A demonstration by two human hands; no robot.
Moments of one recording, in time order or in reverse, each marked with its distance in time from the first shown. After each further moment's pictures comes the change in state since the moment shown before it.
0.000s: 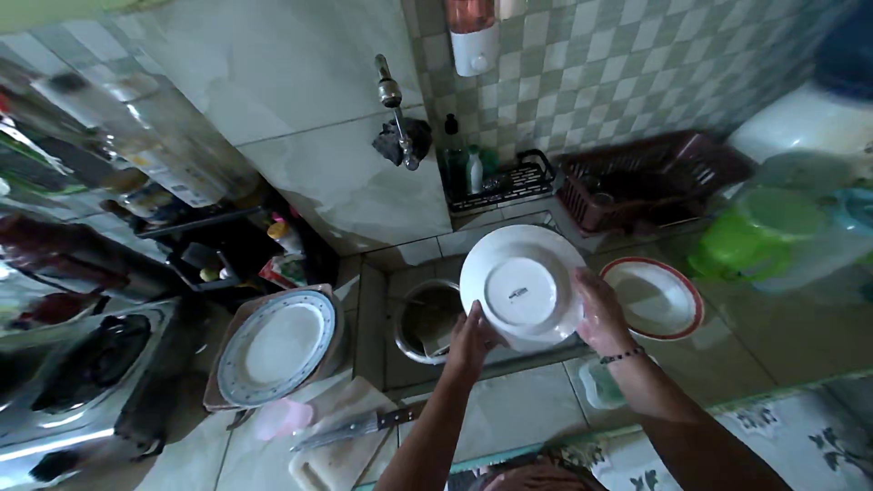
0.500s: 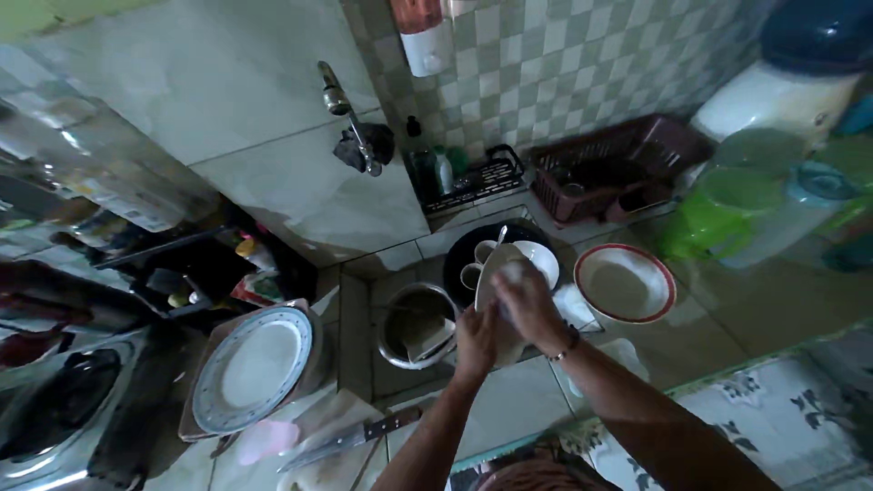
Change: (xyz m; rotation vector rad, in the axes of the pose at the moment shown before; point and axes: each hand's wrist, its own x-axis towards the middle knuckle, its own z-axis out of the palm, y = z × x) left_hand -0.028 0.011 0.062 0.421 -0.093 0.419; right_hand -0.021 -0.021 0.041 -0.551 -0.247 -0.516
